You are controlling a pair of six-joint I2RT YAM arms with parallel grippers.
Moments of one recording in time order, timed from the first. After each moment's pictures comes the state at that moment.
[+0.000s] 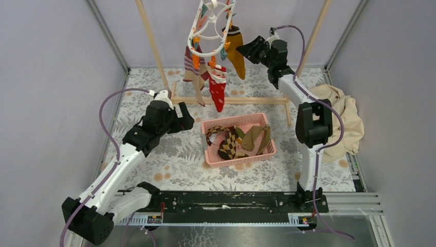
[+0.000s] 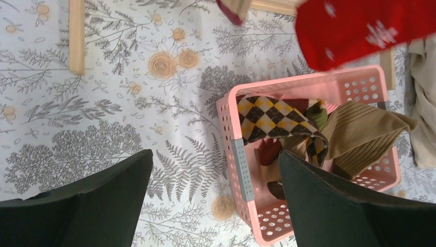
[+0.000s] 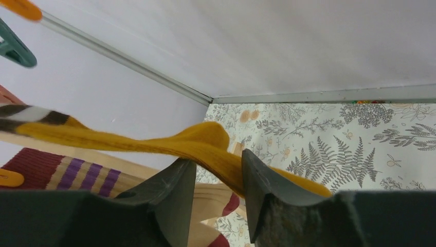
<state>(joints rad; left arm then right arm) -0.41 0.98 0.90 -0.54 -0.07 -0.51 0.24 2.15 1.82 0.30 -0.41 0.87</state>
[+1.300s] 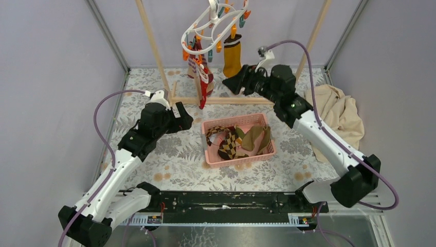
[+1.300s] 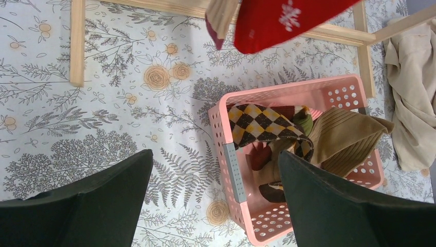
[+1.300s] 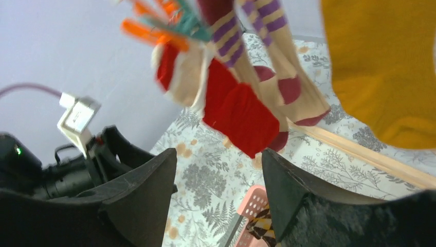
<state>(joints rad) -0.41 0.92 0.89 -0.50 -0.07 -0.51 0.50 1.41 1.33 -0.01 -0.31 0.55</state>
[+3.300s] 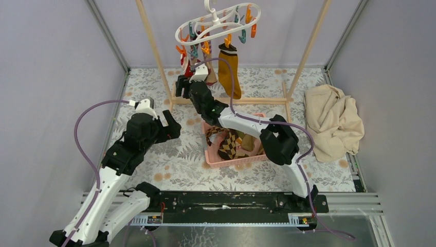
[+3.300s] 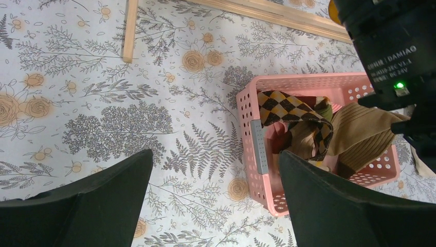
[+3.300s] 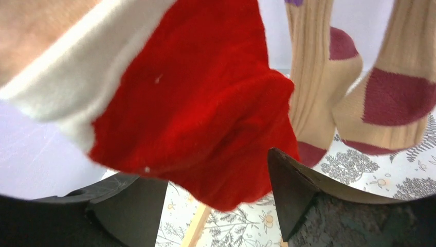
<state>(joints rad) -0.41 0.73 0.92 -0.74 -0.17 -0.51 0.93 2.17 1.77 0.35 0.48 0.35</state>
